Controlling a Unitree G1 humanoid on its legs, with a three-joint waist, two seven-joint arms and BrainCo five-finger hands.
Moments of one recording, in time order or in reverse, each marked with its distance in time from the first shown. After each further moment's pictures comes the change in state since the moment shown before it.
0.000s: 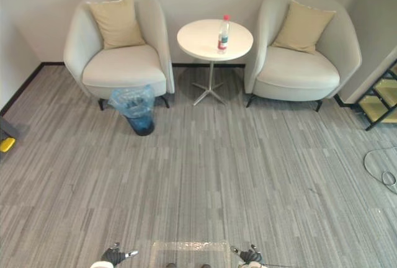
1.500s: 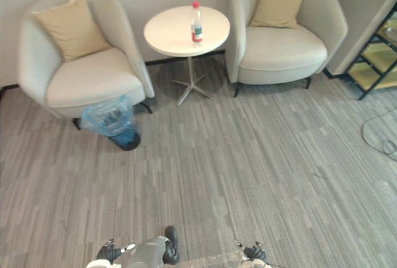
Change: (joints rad) left arm -0.013 0.012 0.065 -0.074 -0.078 0.004 0.039; right arm 0.011 0.027 -0.012 -0.079 0.117 0.000 -0.010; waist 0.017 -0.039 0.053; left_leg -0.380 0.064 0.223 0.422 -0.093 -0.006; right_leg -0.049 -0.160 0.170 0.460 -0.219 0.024
